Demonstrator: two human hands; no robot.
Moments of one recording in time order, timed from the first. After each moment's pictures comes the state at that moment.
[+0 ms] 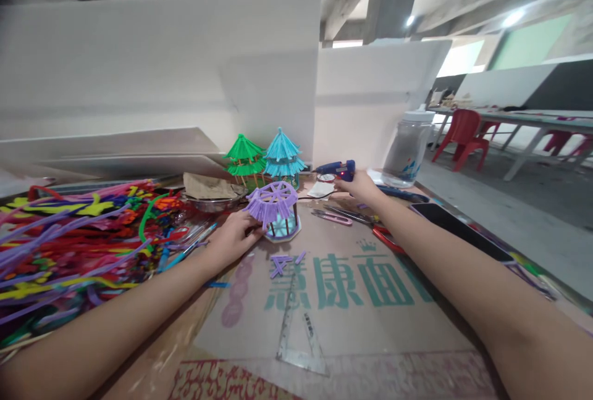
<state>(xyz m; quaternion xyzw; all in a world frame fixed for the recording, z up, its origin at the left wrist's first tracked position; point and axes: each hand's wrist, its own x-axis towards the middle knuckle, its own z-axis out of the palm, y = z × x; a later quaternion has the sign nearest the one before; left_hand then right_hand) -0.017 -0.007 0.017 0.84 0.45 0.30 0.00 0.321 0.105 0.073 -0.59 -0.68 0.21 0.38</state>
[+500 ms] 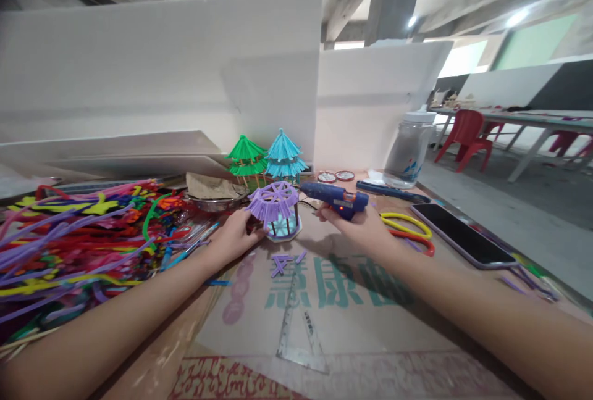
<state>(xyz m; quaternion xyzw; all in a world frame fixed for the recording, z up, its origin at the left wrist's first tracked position) -0.015 -0.007 0.015 0.79 0.55 0.28 0.01 0.281 -0.027 0.072 -0.40 -0.71 0.31 0.50</state>
